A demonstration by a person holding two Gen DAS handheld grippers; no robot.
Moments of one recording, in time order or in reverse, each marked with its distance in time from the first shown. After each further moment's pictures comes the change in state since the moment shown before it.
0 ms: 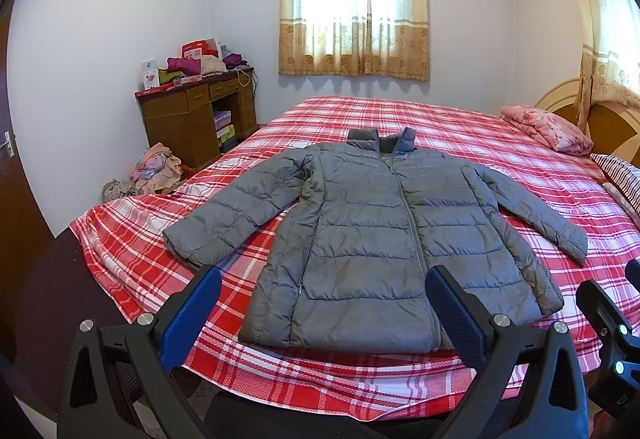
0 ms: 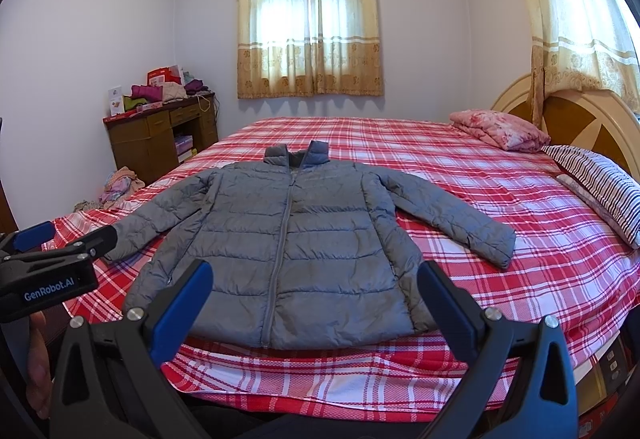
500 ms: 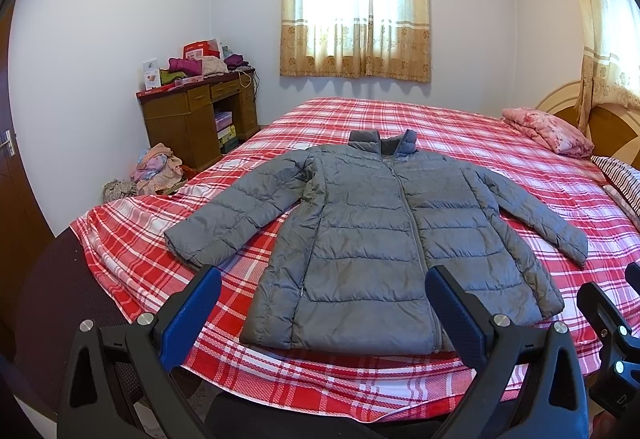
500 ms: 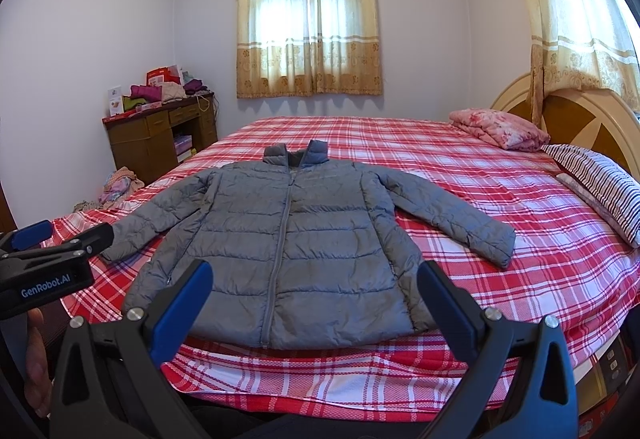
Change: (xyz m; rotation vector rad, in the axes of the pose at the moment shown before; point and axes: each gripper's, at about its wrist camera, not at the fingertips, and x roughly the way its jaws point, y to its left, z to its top) left arm 0.000 0.000 0.001 -0.003 -0.004 0.001; right arm 0.000 -0.001 0.001 0.001 0.002 0.001
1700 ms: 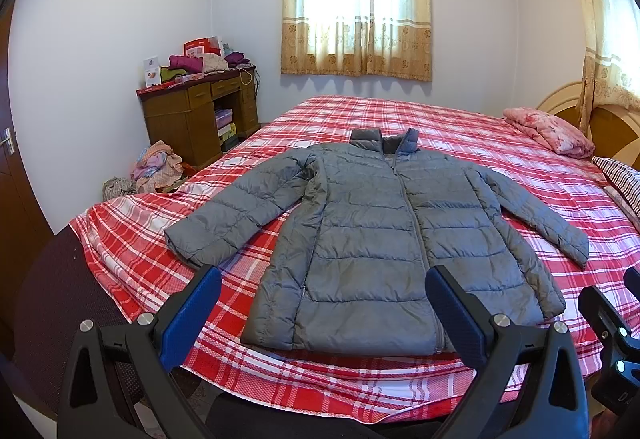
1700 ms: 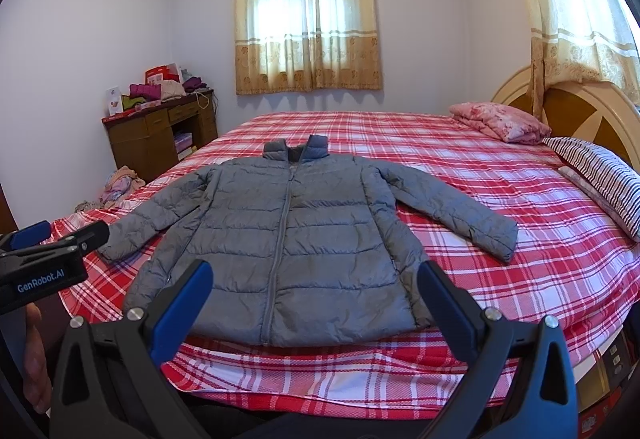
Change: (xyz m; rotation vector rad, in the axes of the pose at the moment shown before) left arm 0.002 0.005 0.002 -0.009 0.006 0.000; right arm 0.005 -0.004 -0.002 0.015 0.021 0.008
